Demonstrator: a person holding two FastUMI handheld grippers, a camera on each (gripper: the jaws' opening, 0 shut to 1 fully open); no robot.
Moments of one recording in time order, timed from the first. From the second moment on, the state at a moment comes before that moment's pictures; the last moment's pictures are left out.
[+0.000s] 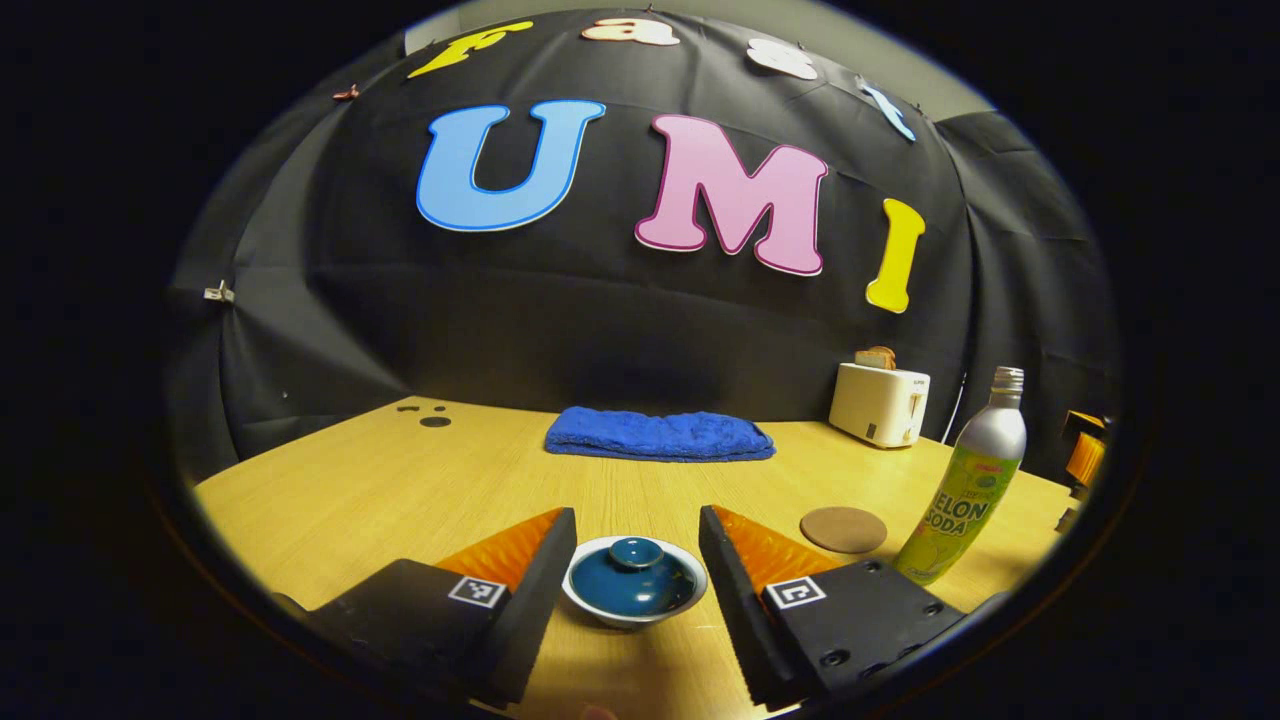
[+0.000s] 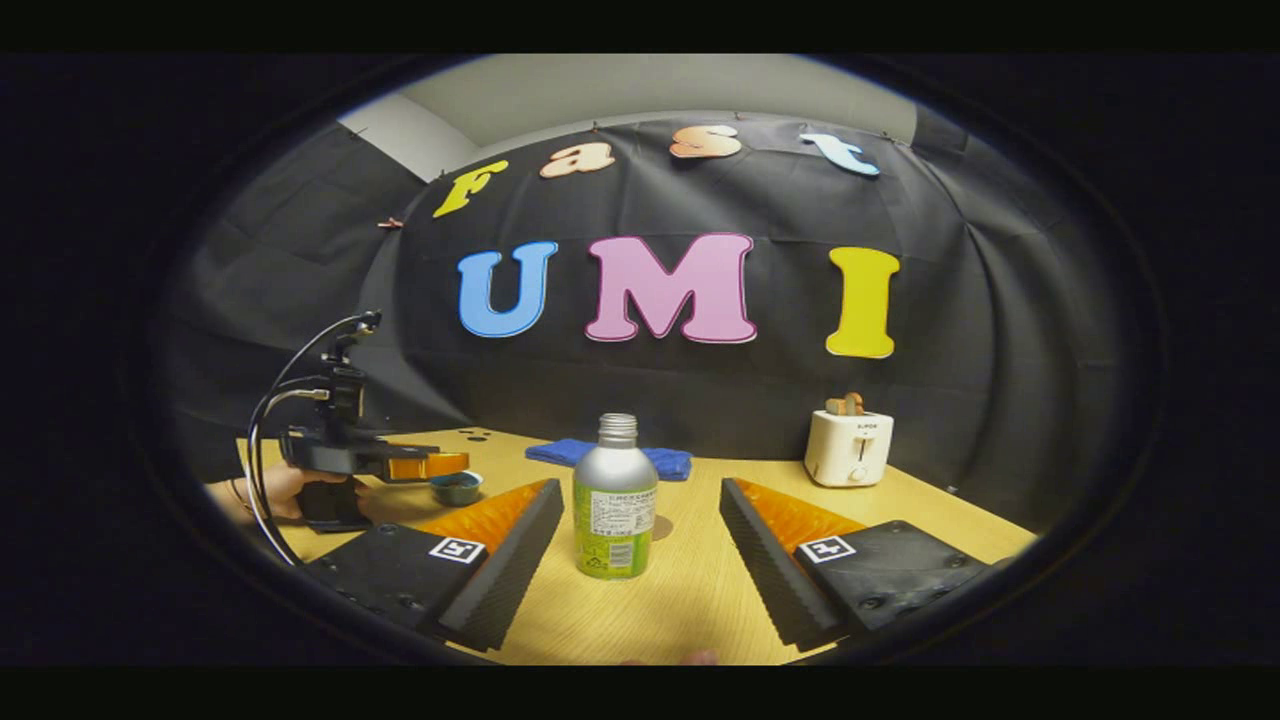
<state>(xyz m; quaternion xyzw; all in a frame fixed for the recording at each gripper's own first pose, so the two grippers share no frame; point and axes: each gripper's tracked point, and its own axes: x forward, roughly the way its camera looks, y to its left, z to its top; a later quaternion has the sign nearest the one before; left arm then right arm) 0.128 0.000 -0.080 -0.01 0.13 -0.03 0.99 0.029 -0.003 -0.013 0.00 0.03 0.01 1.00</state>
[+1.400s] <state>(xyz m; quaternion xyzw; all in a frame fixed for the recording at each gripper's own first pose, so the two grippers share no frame) 0.121 0.002 -0.049 -0.04 0.11 -0.02 0.99 0.057 0.006 -0.050 0.02 0.06 0.02 1.00</state>
